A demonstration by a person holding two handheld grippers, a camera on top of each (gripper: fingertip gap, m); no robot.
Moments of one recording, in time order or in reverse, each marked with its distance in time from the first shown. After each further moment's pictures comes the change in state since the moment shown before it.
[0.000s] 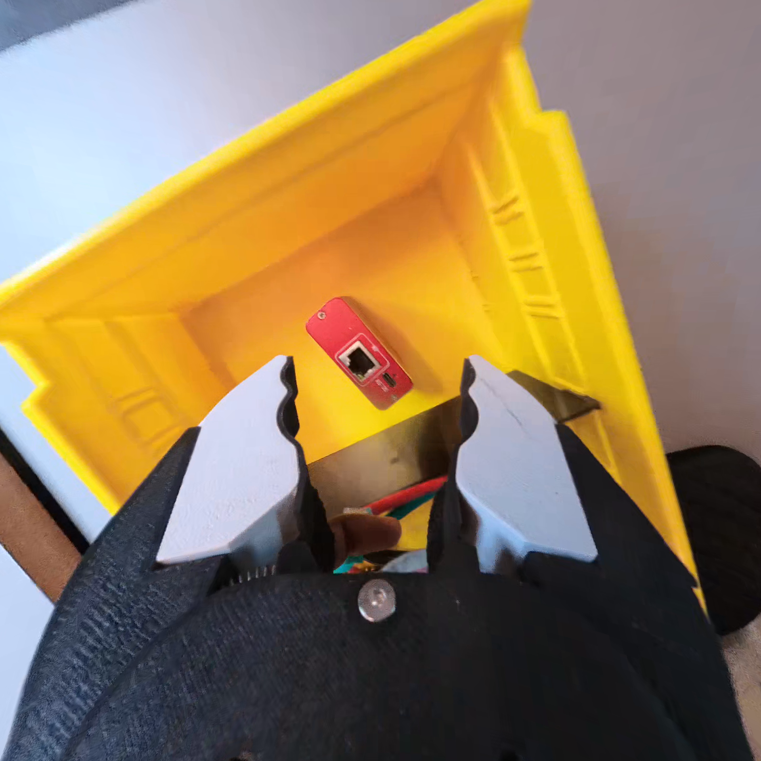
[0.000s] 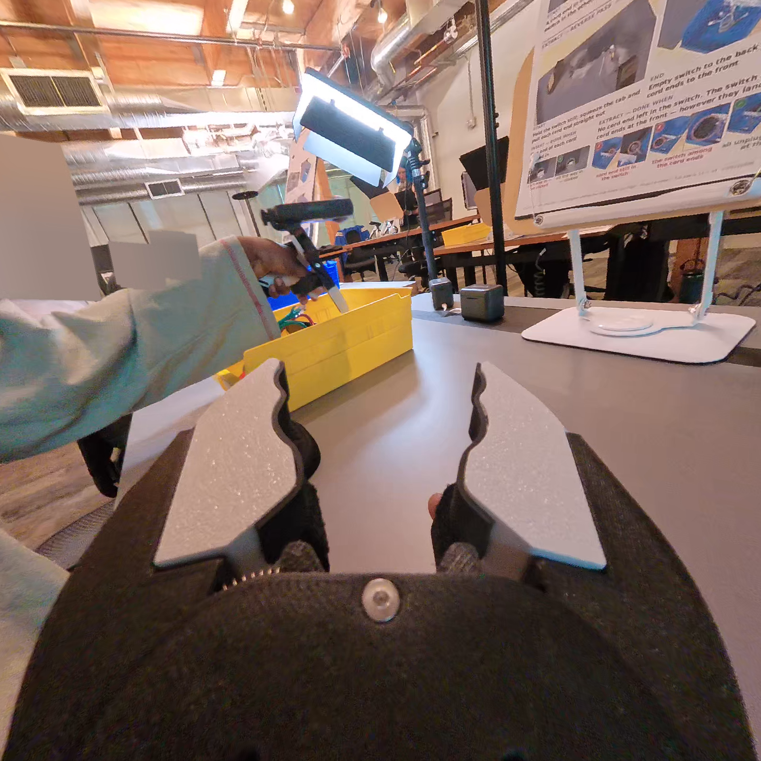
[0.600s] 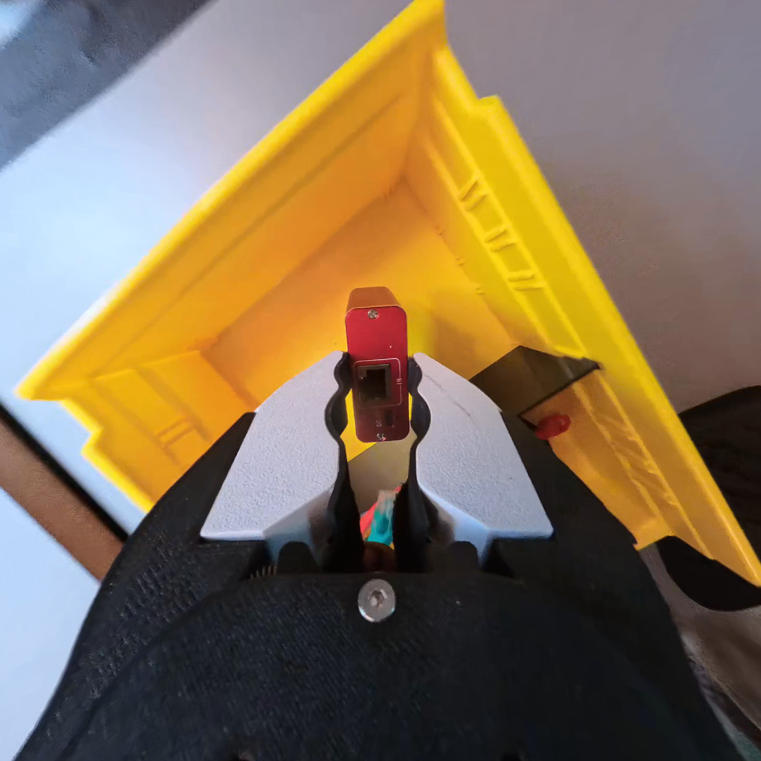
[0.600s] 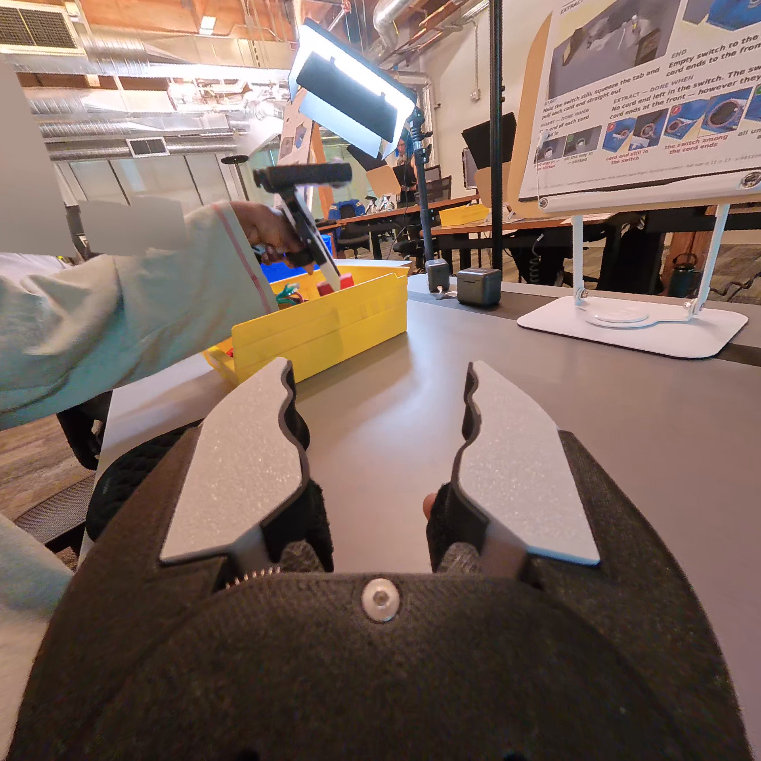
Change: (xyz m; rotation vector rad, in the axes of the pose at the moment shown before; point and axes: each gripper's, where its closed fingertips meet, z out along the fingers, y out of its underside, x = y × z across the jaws) left arm 0.002 -0.004 -0.010 0.014 0.015 0.199; right arm 0.001 0.010 0.002 -0.059 0.007 -0.050
